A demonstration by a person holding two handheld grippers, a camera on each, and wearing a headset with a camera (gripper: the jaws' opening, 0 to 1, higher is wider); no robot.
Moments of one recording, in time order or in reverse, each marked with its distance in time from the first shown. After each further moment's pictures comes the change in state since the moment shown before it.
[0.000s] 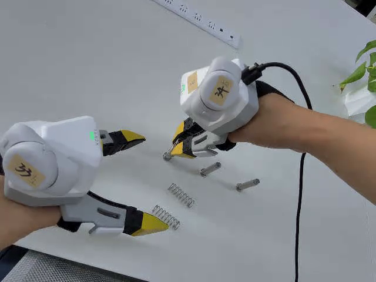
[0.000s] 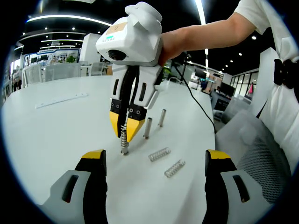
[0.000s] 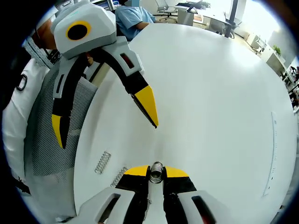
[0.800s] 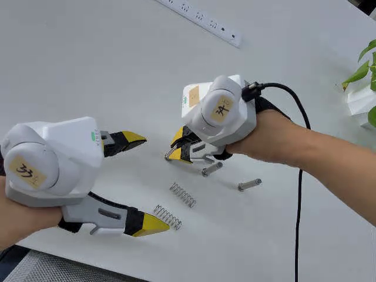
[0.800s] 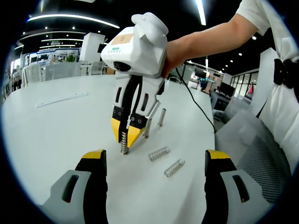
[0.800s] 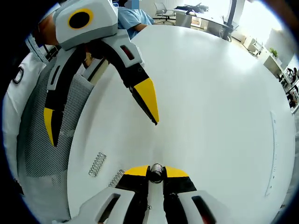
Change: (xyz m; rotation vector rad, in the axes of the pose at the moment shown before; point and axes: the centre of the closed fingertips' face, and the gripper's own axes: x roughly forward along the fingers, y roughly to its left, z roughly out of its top) left arm 0.000 -0.002 -0.001 -0.003 0.005 -0.002; right arm 0.014 0.001 -0.005 -0.006 -0.036 -0.039
